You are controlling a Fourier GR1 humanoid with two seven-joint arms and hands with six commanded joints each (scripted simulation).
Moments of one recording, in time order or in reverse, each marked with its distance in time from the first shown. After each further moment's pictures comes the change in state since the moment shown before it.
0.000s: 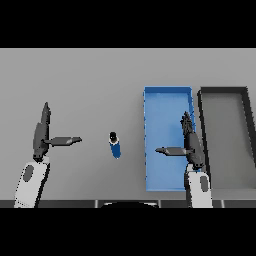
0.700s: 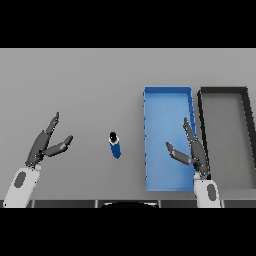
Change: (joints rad) left arm 0.078 0.158 -0.082 -0.028 -0.021 -0.262 -0.147; right arm 0.108 -0.137 0.082 -0.127 0.115 0.079 -0.071
